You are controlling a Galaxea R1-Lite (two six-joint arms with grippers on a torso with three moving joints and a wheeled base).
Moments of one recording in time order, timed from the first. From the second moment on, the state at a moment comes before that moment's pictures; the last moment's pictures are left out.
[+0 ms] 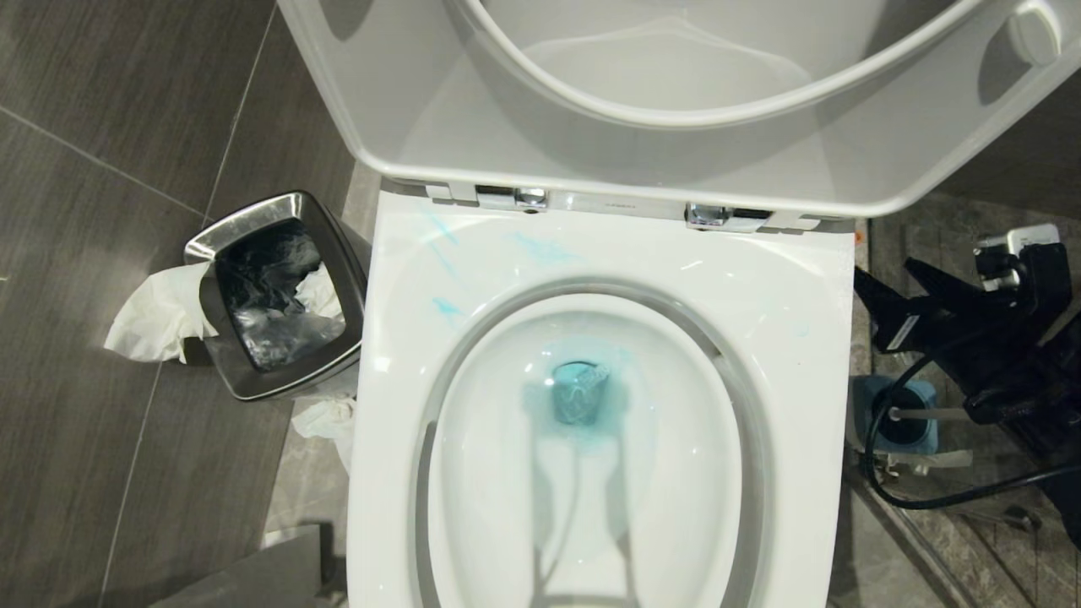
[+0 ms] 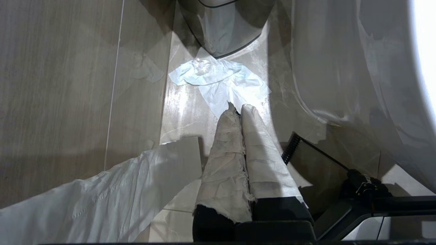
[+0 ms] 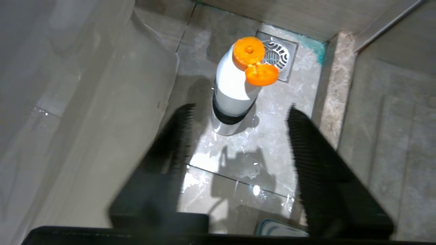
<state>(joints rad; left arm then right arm) -0.01 0.00 0.00 0.01 0.00 0.00 0.04 1.72 -0.50 -1.43 0.03 -0.11</state>
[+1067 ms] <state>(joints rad) -0.01 0.00 0.00 0.01 0.00 0.00 0.03 1.36 -0.77 -0.86 -0.02 -0.09</state>
